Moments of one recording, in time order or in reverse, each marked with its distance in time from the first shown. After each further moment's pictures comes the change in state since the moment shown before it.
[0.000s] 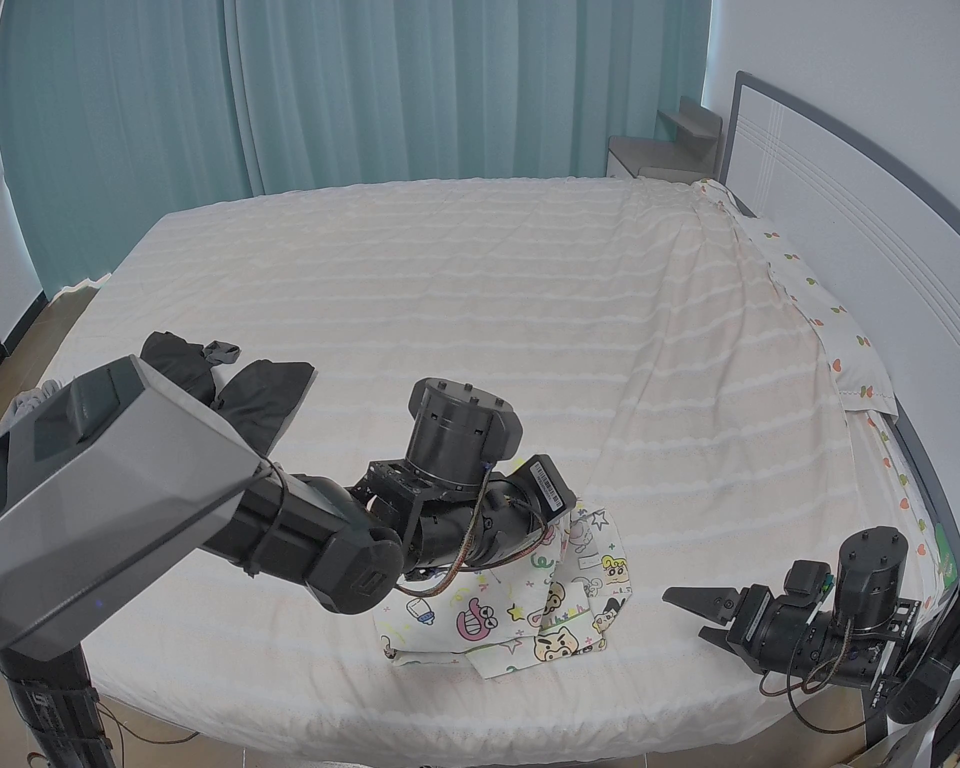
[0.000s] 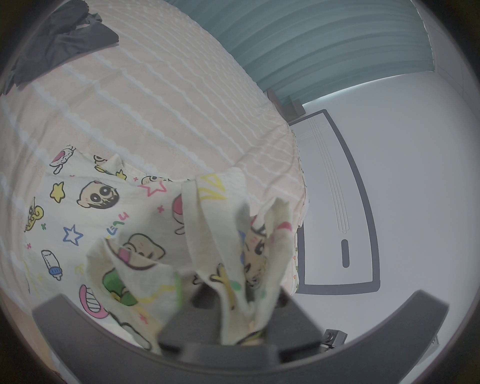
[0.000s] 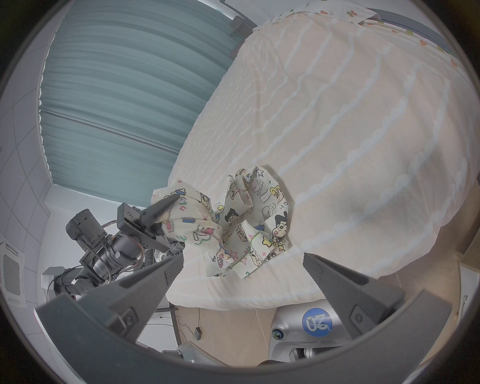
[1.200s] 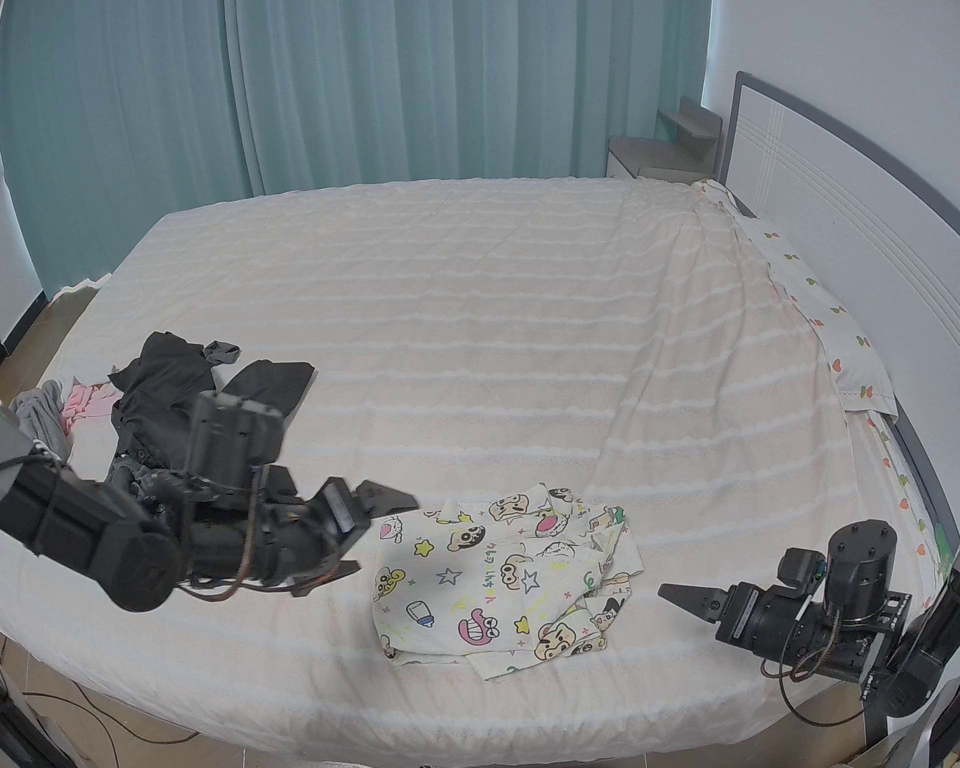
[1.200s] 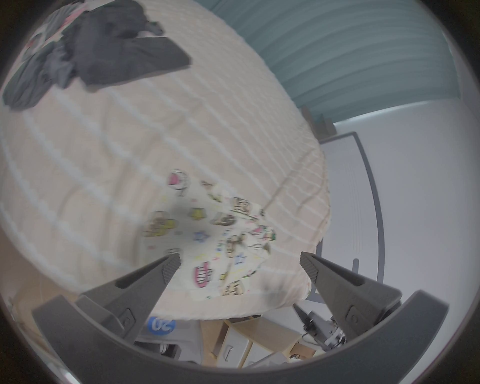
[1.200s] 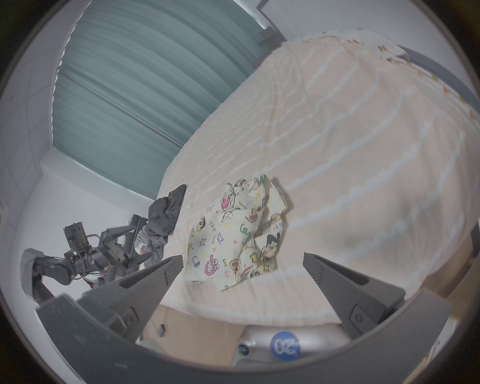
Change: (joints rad) left arm 0.290 -0.343 0.443 0.053 -0.137 0.024; right arm -0.015 0.037 -0.036 0.002 -0.057 -0.213
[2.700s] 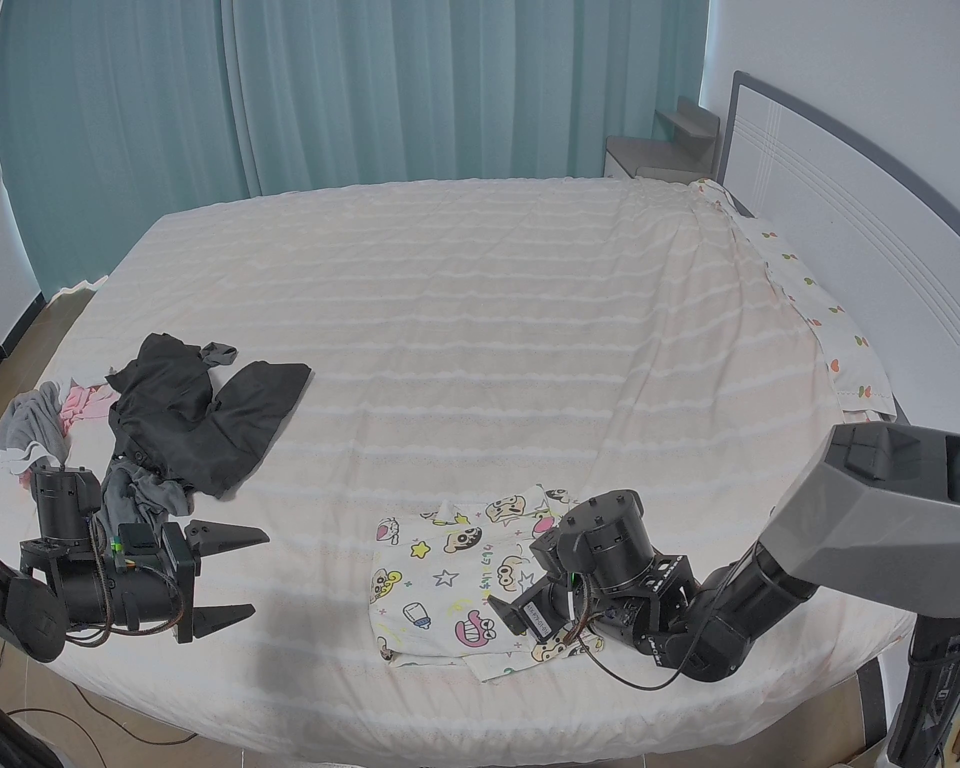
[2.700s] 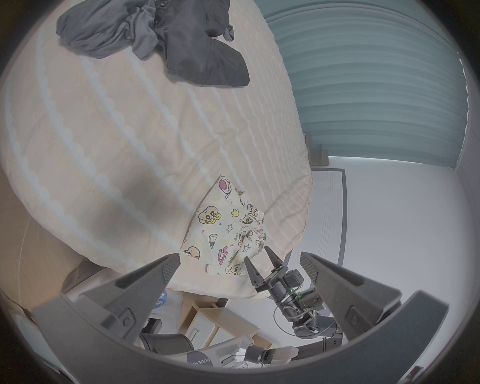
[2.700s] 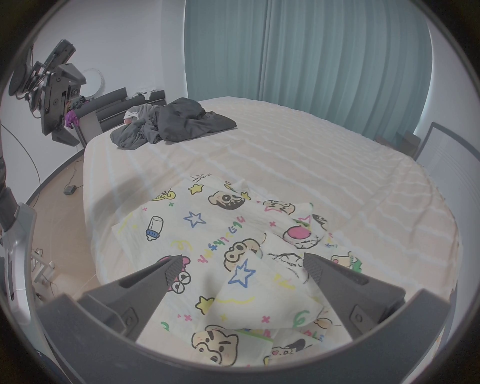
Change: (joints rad) left arm 0.516 -0.197 0.440 -0.240 -0.516 0.010; right arm 0.263 0.408 -0.792 0.500 -0.274 -0.929
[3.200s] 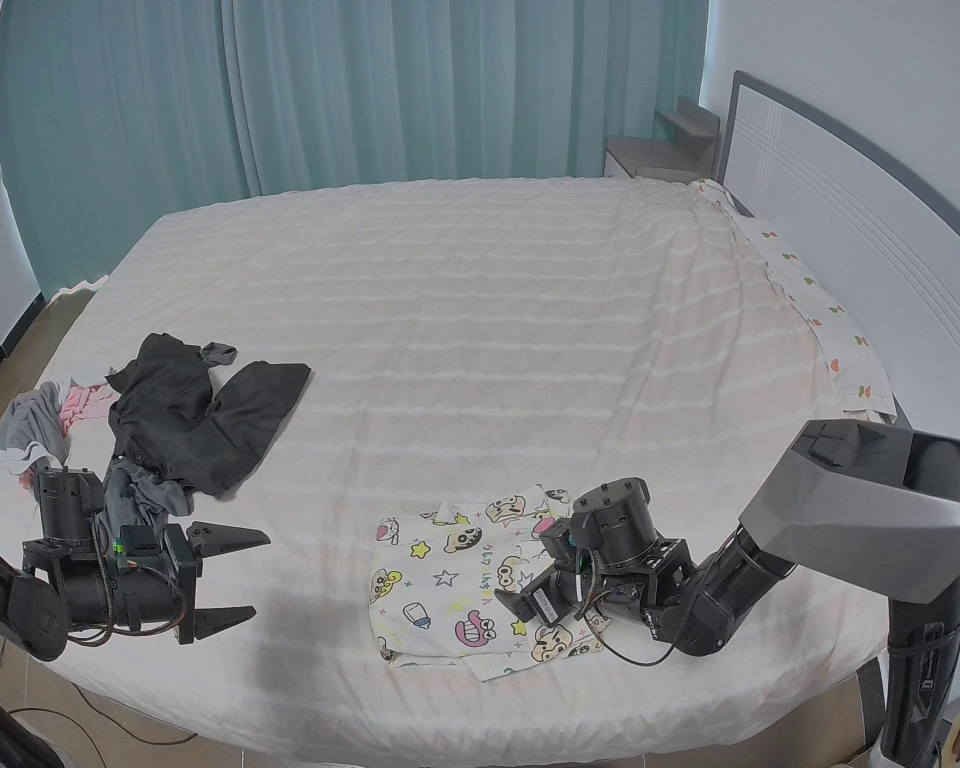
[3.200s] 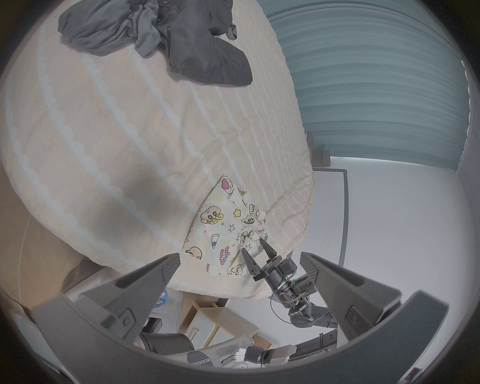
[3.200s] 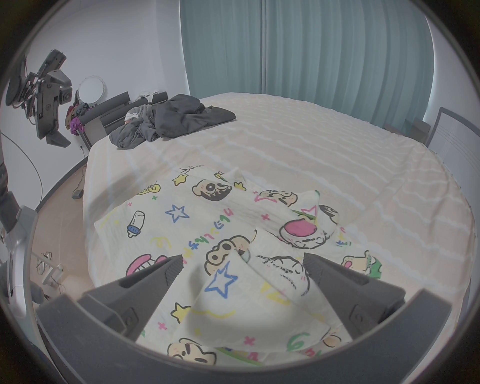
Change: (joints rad) left arm 0.001 0.014 -0.001 0.000 -0.001 0.000; right arm -0.091 0.087 -0.068 -0.004 0.147 -0.011
